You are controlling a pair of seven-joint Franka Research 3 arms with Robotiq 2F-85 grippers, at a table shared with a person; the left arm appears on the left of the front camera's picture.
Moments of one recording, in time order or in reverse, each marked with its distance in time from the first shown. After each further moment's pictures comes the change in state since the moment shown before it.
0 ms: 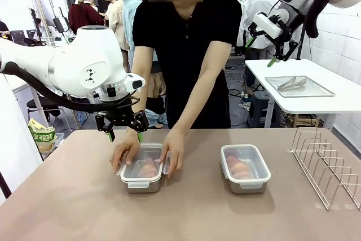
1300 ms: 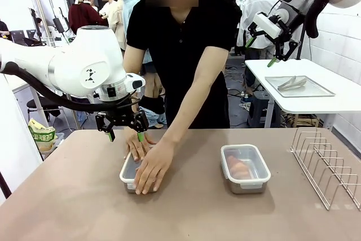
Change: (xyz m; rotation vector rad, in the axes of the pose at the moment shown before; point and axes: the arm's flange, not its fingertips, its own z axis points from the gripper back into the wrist) left arm 0.000 0.000 0.000 0.000 0.000 0.000; right arm 0.000 0.000 0.000 0.000 0.000 0.000
